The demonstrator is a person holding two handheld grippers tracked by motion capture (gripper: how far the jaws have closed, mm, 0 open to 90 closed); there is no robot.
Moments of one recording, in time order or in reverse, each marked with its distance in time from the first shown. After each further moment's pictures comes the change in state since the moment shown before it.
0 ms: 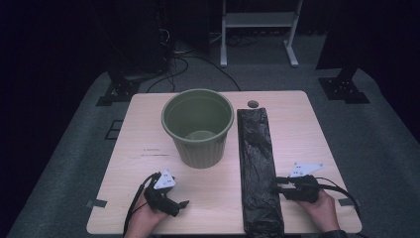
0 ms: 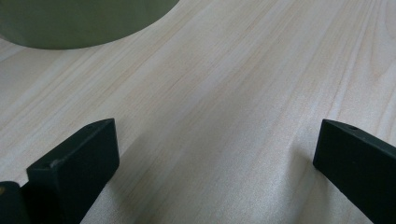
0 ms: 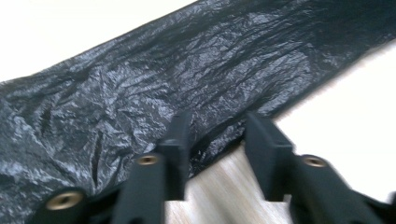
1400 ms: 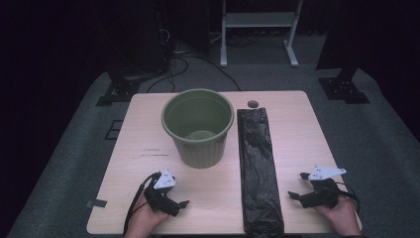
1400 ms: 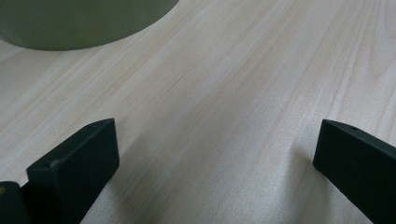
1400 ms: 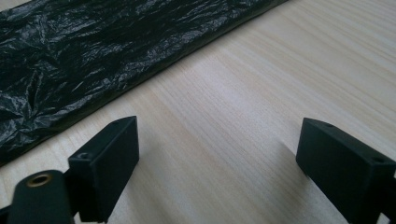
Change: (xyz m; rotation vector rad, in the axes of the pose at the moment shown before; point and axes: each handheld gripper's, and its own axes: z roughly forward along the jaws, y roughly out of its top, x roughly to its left) left arm 0.001 0.000 0.000 -0.001 -0.004 0.002; right arm -0.024 -0.036 -0.030 -0.003 -0.110 0.028
